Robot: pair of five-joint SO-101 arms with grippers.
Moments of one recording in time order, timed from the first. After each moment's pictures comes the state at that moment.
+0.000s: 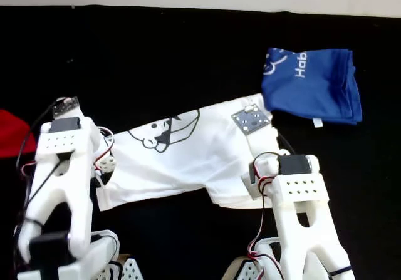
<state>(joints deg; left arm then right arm) -16.4 -20.0 43.5 71.3 -7.4 -10.8 -41.1 56.2 67.6 24.5</state>
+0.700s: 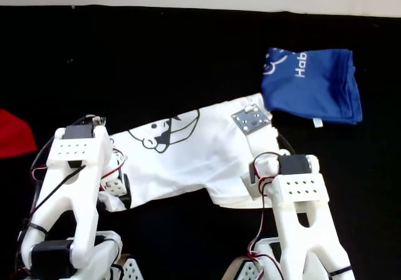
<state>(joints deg) -10.7 -22.4 47.9 81.1 -17.1 -10.8 -41.1 56.2 67.6 24.5</state>
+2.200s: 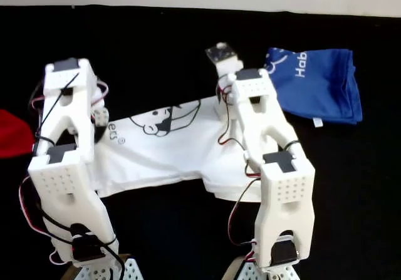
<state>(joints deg) -18.2 35.9 -22.3 85.3 -16.9 -16.2 33.5 -17.5 65.3 16.4</state>
